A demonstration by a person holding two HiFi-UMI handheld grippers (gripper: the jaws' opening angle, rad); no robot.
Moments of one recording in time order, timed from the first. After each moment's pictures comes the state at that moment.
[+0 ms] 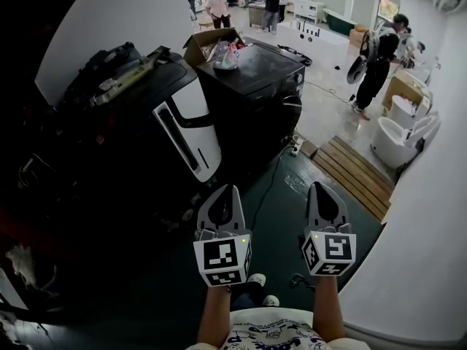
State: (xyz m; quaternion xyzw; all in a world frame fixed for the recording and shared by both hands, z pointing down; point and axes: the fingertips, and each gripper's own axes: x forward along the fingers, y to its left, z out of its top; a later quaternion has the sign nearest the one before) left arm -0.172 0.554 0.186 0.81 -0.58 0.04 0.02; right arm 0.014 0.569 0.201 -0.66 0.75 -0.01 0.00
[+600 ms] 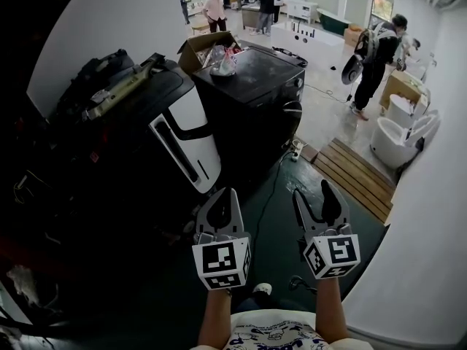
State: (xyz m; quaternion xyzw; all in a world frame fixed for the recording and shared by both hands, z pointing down) left arm -0.196 0.480 0.193 0.82 -0.57 0.04 0.02; right arm -0.024 0.502 0.201 -0.63 0.78 -0.01 0.04
